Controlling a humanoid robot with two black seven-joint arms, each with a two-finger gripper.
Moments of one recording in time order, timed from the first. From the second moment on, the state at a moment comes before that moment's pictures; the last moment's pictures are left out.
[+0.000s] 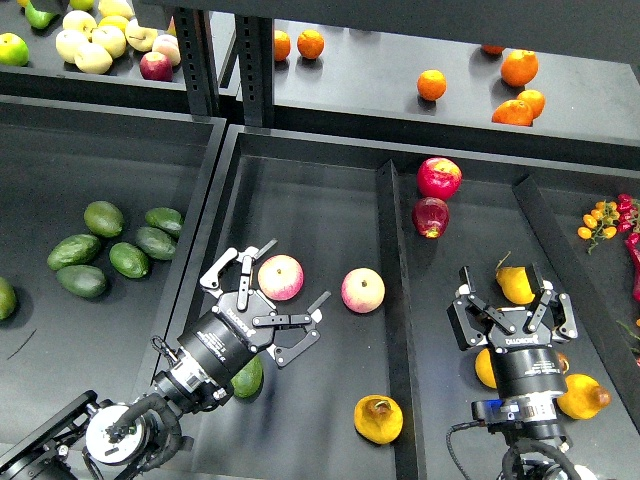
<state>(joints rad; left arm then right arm) 0.11 0.00 -1.08 -1.38 -0.01 -0.49 0.15 -0.12 0.01 1.28 1.31 0.25 0.48 -0.04</state>
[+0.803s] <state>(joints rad) 0.14 0.00 -1.07 -1.38 -0.01 -0.49 0.16 -0.13 0.01 1.28 1.31 0.25 0.49 -0.04</state>
